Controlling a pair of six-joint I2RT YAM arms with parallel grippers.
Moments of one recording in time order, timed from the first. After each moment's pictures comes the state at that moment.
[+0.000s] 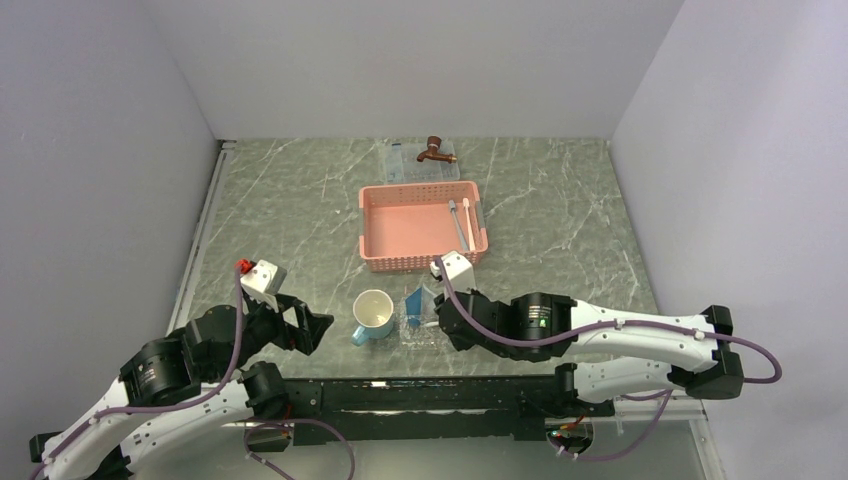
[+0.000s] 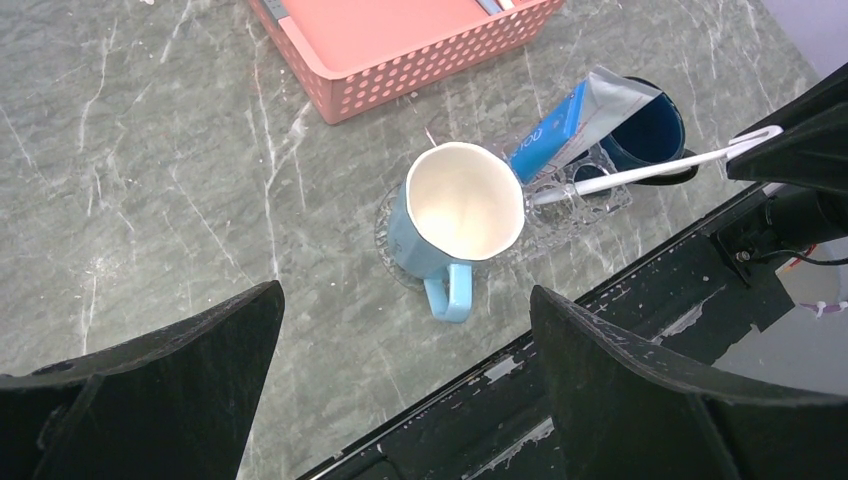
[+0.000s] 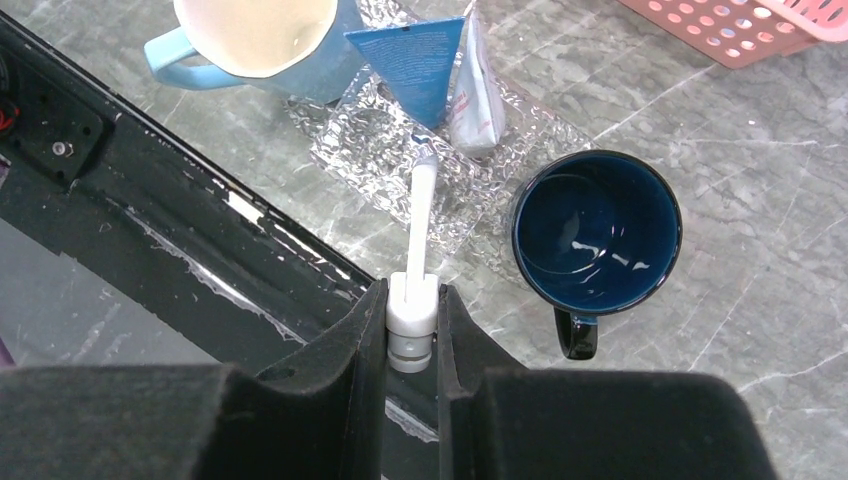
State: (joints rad) left arm -1.04 0.27 0.79 -0.92 -0.38 -0.45; right arm 1.40 1.10 1.06 -0.87 0.50 0.66
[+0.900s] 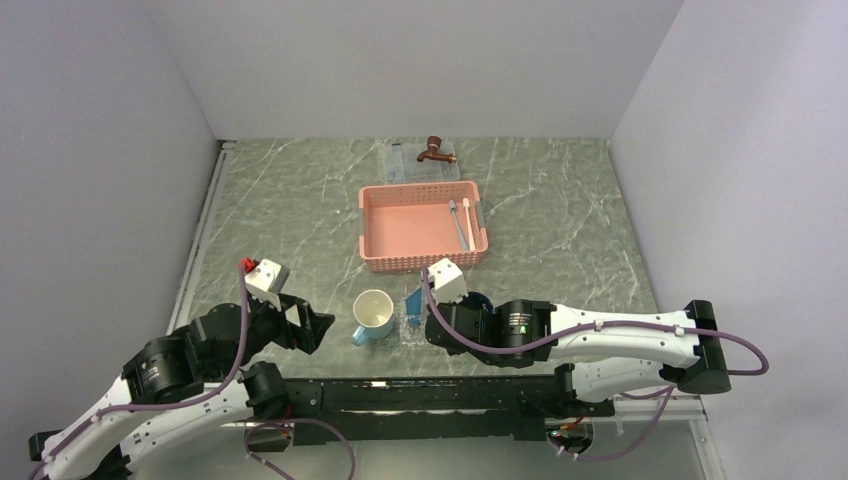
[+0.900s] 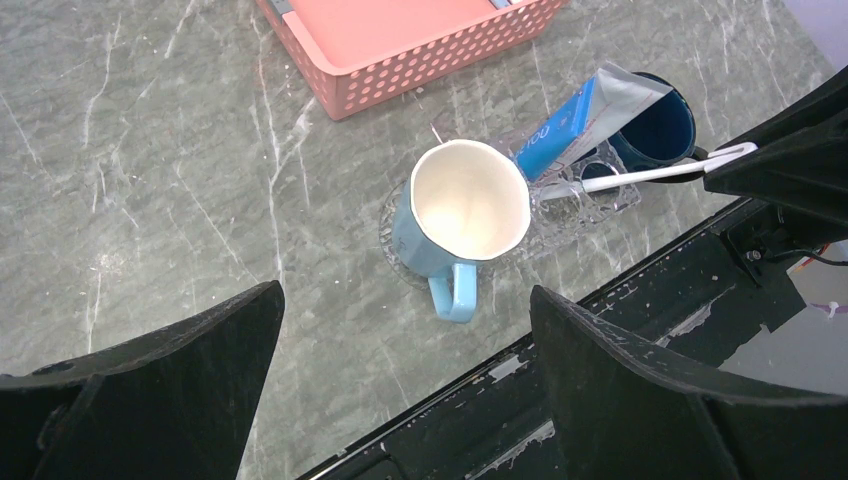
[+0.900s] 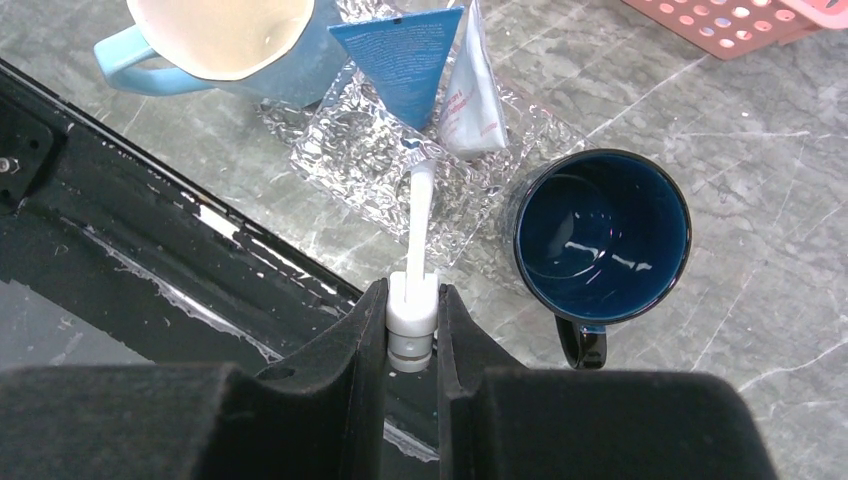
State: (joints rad) left arm -1.04 0.28 0.79 -0.92 -0.39 -0.45; right arm 1.44 1.17 1.04 -0.84 0.57 0.70
